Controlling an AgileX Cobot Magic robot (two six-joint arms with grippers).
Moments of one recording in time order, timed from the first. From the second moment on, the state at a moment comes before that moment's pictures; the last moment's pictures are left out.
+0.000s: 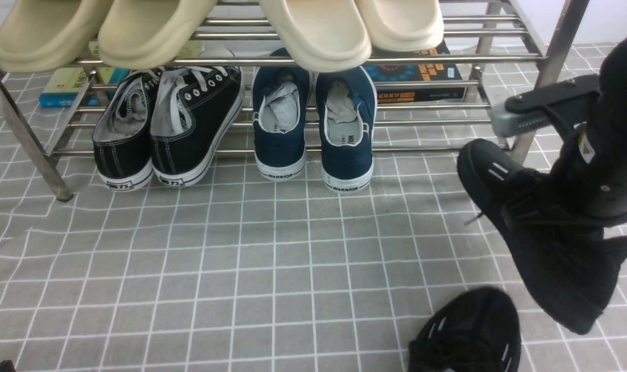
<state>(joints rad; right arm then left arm) 0.54 1.48 -1.24 -0.26 1.21 0.46 0.01 -0.01 0.03 0.20 0.38 -0.17</state>
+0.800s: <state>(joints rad) 0.50 1.41 -1.29 -0.07 1.25 0.41 0.01 -0.01 0.03 0.20 0.38 -0.17</state>
